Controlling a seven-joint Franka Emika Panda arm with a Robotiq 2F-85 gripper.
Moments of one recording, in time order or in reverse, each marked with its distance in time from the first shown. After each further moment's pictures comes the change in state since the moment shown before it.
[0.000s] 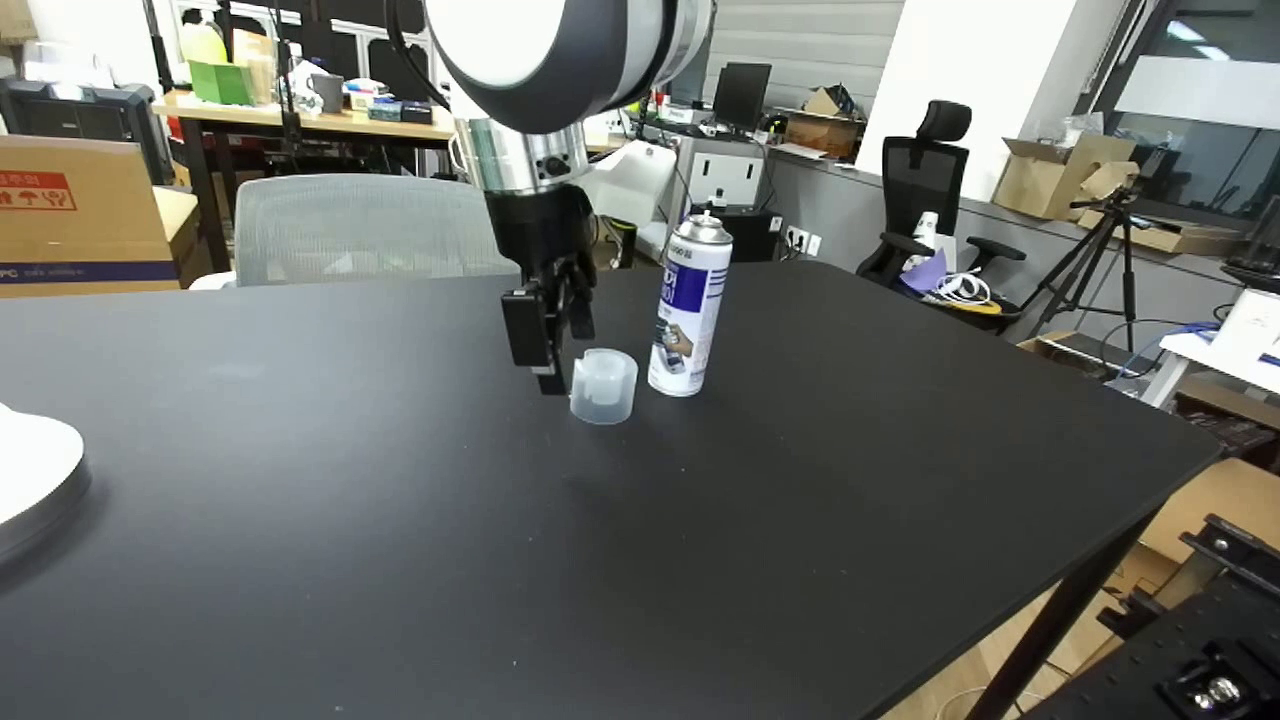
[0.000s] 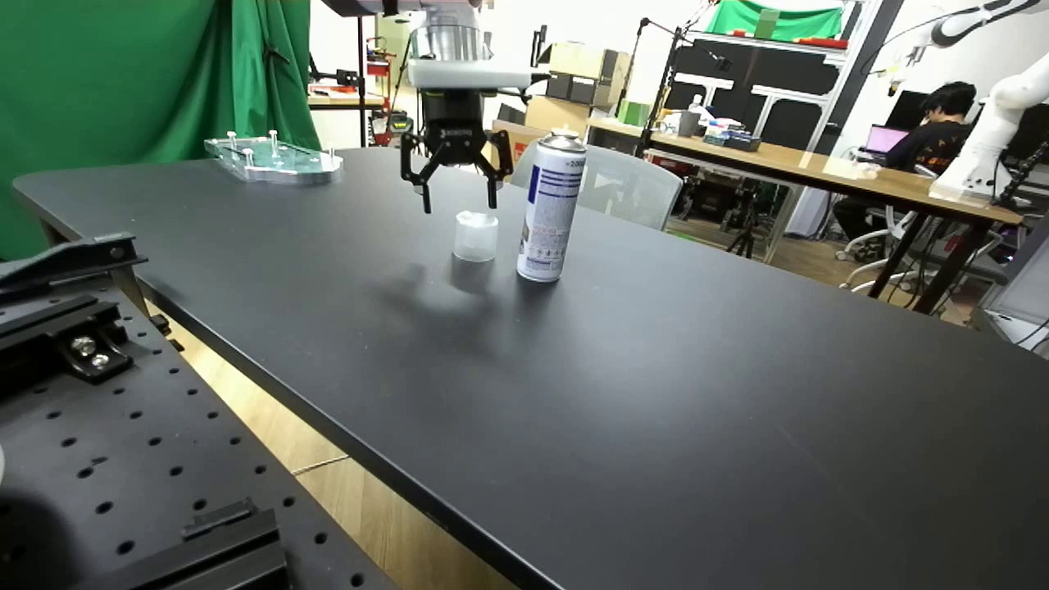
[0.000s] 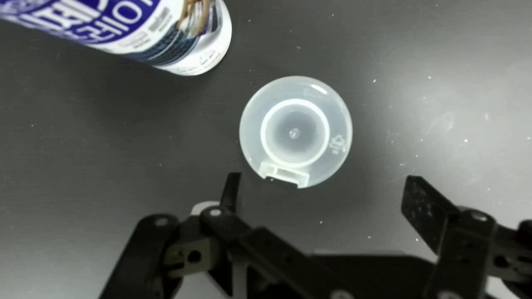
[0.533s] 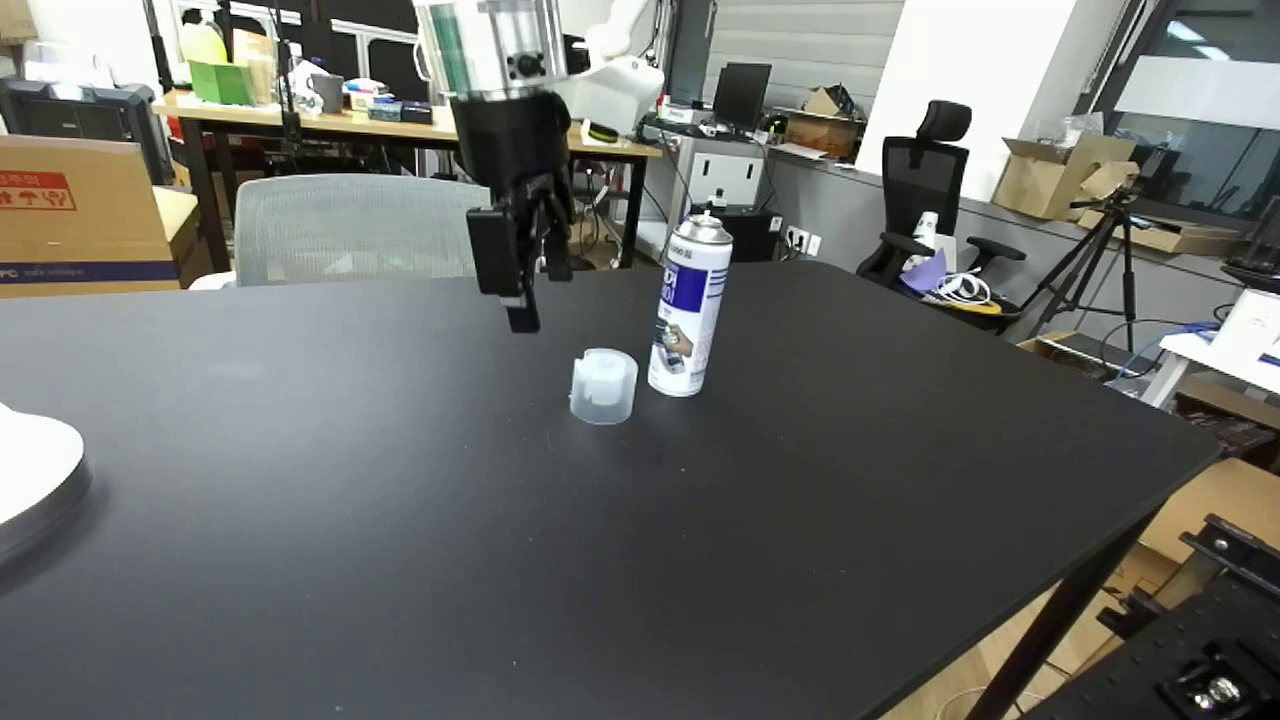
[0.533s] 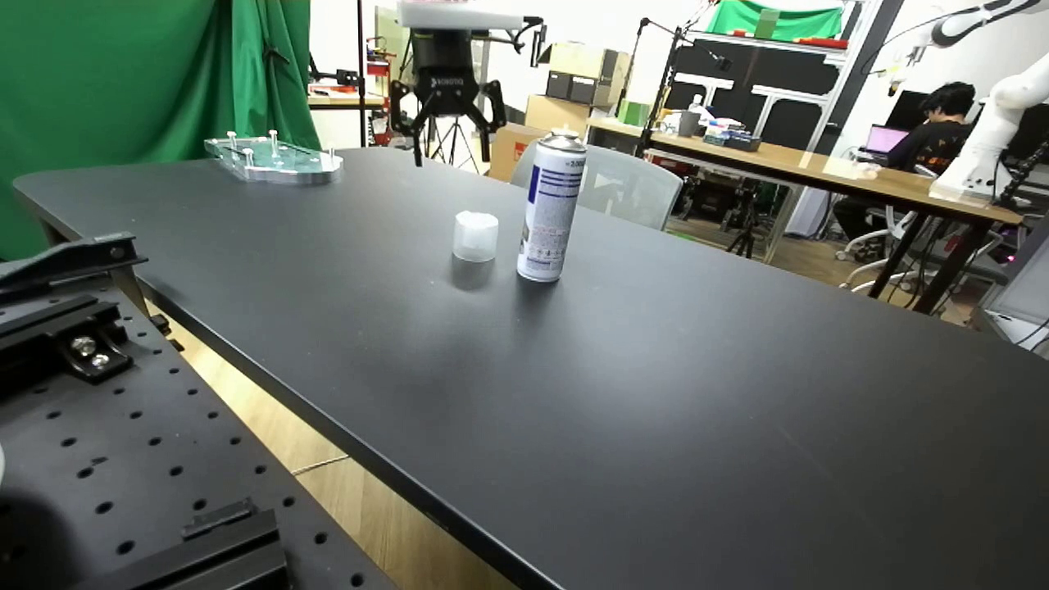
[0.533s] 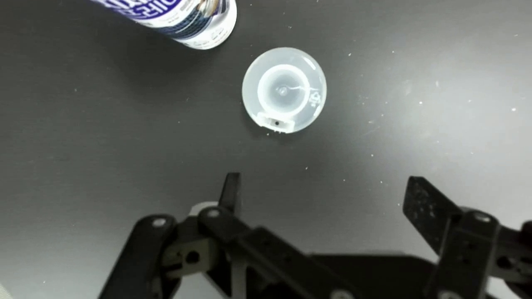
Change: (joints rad) arm 0.000 -0.124 0.048 -0.010 0.050 -0.077 -0.028
